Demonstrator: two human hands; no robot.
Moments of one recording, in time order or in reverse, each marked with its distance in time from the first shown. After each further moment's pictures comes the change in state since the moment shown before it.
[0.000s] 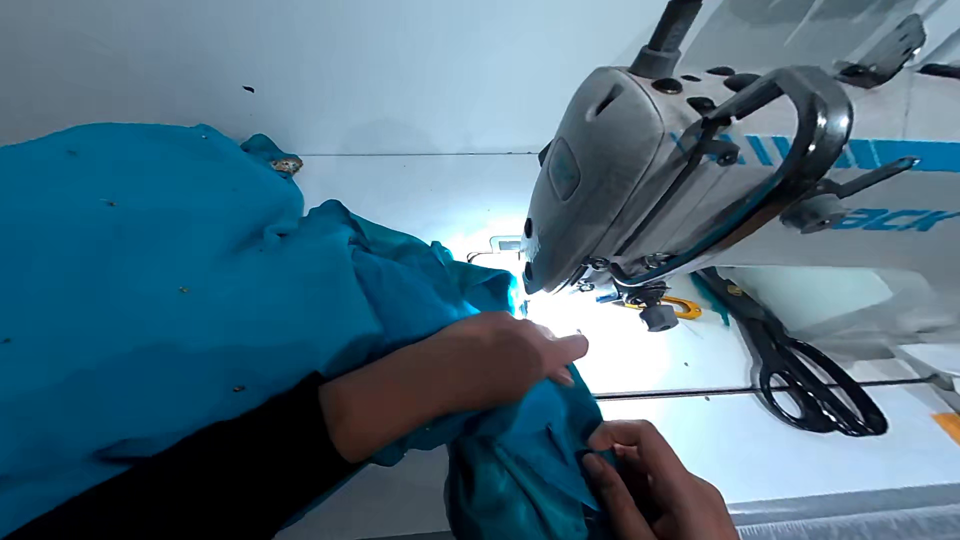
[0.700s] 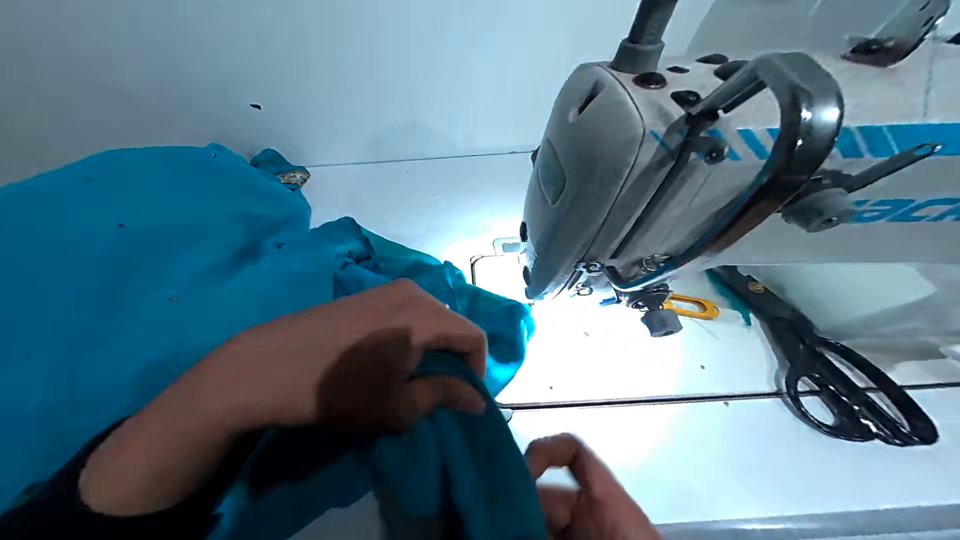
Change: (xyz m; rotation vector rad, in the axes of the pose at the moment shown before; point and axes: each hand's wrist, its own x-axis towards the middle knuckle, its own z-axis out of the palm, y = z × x) left_hand -0.072 -0.016 -0.058 -0.094 0.155 0.067; right_hand 0.008 -0.032 0.028 1.040 -0.359 0.024
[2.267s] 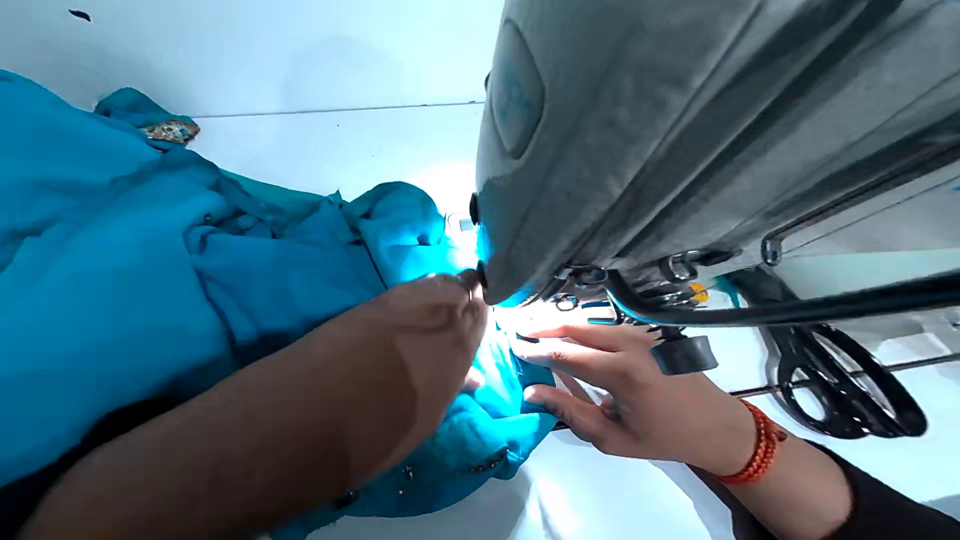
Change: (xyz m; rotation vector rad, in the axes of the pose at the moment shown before) left_hand 0.029 -0.022 0.068 0.336 -0.033 -0.274; right_hand 0.075 -0.005 -0.140 -1.477 -0.158 -0.550
